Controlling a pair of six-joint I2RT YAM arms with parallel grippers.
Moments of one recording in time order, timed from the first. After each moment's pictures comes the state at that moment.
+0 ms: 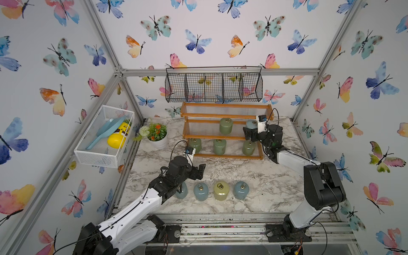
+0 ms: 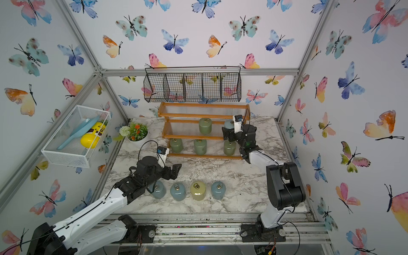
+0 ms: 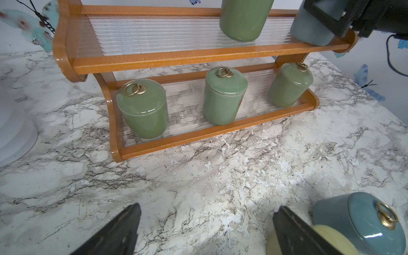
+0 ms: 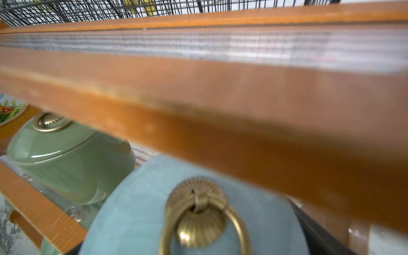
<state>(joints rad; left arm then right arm) -0.64 0.97 0.61 -0.15 -0.09 -0.21 0.25 1.69 1.00 0.48 -0.19 0.02</state>
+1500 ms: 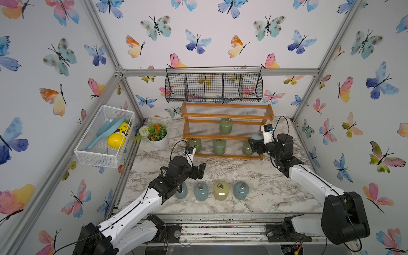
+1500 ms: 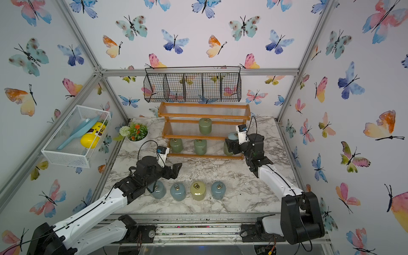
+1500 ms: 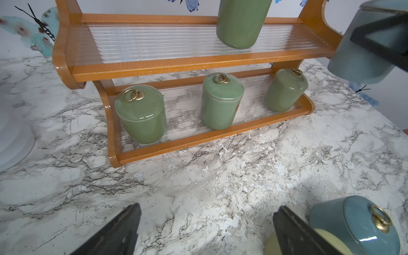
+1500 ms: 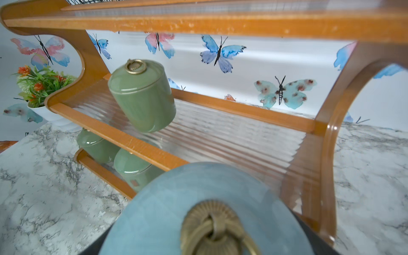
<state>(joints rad) -0.64 0.97 0.61 -0.12 -0.08 -0.21 0.24 1.30 0.76 0.20 -0.25 0.02</state>
